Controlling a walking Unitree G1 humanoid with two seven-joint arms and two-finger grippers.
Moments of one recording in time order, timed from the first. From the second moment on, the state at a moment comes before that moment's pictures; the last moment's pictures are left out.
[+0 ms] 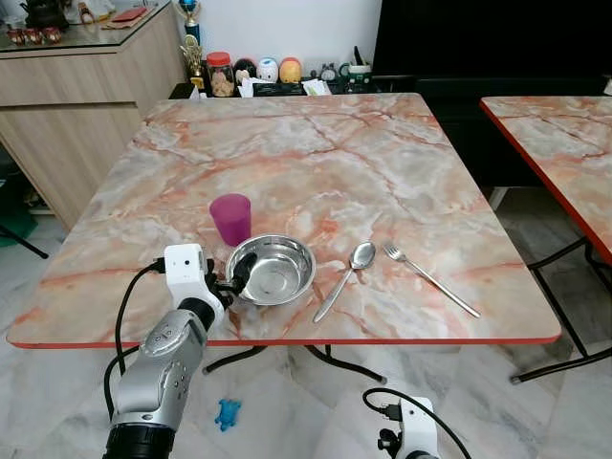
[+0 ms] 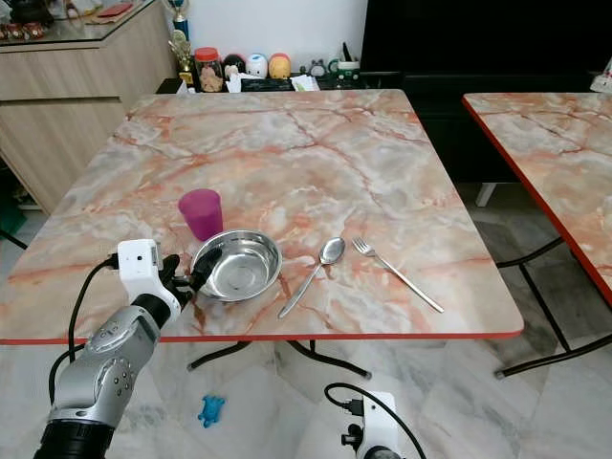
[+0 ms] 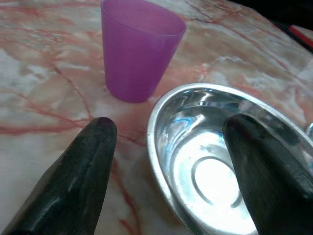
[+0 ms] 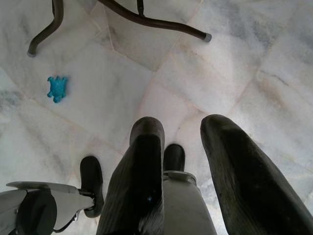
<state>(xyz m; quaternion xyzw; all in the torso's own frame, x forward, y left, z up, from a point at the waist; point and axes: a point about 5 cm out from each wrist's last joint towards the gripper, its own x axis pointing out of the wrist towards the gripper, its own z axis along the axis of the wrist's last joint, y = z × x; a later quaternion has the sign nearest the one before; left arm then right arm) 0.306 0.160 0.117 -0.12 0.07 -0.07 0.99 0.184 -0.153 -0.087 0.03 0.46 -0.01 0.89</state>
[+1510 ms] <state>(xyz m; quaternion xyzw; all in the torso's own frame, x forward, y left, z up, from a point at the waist) 0.315 0.150 0.109 -0.04 0.09 -0.06 0.99 0.184 -0.152 -0.087 0.03 0.46 -0.01 0.89</state>
